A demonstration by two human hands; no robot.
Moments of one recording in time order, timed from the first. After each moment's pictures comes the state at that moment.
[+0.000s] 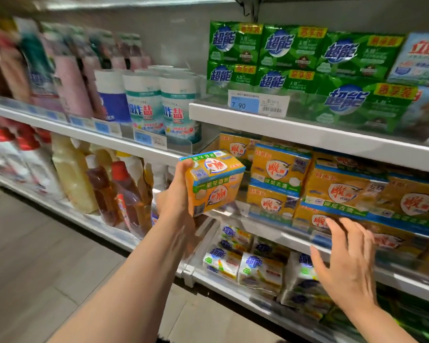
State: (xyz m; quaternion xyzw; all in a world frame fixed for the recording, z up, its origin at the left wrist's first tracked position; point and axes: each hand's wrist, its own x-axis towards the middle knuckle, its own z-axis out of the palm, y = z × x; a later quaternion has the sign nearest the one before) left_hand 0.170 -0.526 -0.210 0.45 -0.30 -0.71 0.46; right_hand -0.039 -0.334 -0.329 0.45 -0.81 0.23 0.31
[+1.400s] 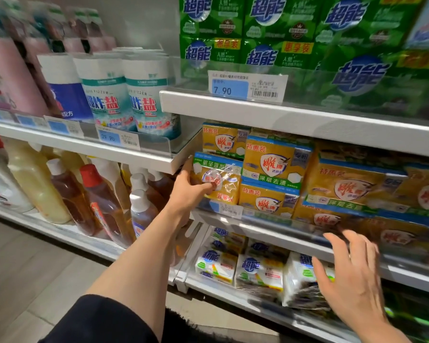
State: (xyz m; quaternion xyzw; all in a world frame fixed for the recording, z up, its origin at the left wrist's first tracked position) left_hand 0.107 -0.611 -0.277 0.36 -0.64 -0.61 0.31; right_hand -0.038 -0.334 -0.351 0.41 -0.85 0.20 0.25
